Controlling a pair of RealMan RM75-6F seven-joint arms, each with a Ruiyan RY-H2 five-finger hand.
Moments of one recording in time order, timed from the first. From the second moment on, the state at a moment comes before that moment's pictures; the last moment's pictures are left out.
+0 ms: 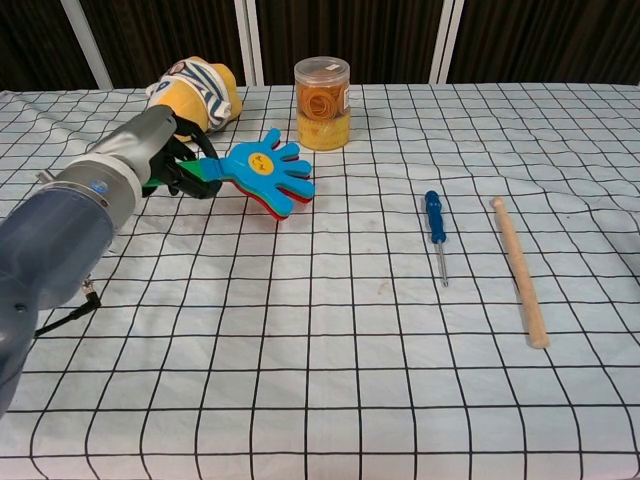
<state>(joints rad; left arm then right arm) -0.70 -1.94 -0.41 -1.44 0.80 1.32 0.49 0.08 -1.11 0.08 -1.71 -1.39 1.38 0.04</state>
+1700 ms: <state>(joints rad) -0.42 -1.12 -0.19 -2.11 0.89 1.33 0.38 0.08 -1.11 0.07 -1.71 -1.40 1.39 0.03</state>
